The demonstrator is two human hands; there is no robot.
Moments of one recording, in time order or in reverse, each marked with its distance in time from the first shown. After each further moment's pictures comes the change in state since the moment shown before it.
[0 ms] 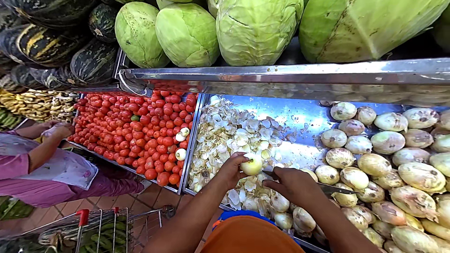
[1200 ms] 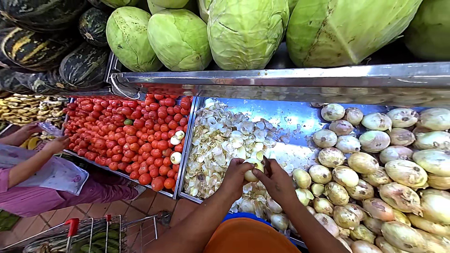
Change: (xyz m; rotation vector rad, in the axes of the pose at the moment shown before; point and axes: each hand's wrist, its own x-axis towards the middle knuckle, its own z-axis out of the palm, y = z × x) left_hand -0.014 -0.017 0.034 -0.057 0.143 0.051; right_hand 0.019 -0.011 0.052 0.682 0.436 0.105
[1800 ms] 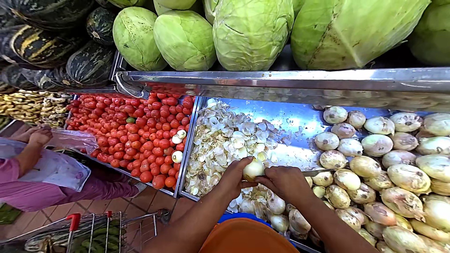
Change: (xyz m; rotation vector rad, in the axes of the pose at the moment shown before) left_hand -0.009 0.019 -0.003 0.070 -0.068 -0.127; right_hand 0.012 0.004 -0.029 -0.728 0.043 -0.716
